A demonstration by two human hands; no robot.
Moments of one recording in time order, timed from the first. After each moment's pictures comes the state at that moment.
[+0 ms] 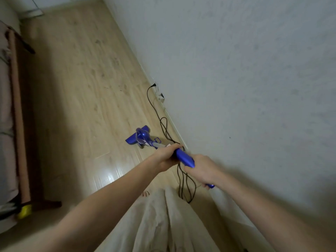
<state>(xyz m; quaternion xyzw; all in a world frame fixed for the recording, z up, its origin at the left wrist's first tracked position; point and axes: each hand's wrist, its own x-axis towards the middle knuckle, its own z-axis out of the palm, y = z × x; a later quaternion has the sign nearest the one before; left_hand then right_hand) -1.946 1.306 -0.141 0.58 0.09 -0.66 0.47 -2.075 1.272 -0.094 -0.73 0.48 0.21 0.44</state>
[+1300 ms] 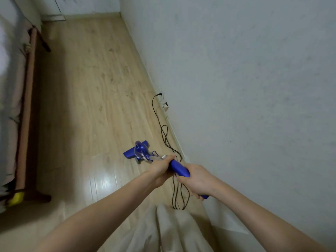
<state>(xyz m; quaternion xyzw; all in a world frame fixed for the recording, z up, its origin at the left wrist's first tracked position) -1.956 1.402 -0.145 0.55 0.12 -0.61 0.56 -2.076 1.352 -0.065 -0.74 0.43 0.21 0.47</state>
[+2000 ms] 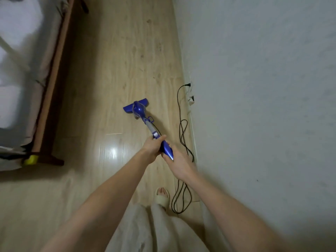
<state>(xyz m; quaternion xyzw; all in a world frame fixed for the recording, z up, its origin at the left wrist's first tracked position) -1.831 1.321 -0.210 0.63 0.16 -0.48 0.58 -1.945 1.264 -0.177 -0.84 0.33 0.15 0.40</state>
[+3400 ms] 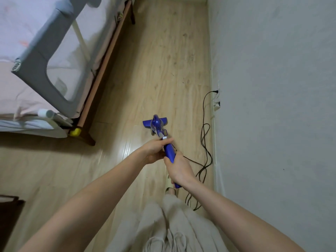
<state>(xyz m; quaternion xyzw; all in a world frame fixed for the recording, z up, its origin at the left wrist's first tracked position) -1.873 1.508 -0.156 0.59 0.11 -0.54 0.58 -1.982 1.445 -0.123 -0.77 0.36 0.19 0.49</state>
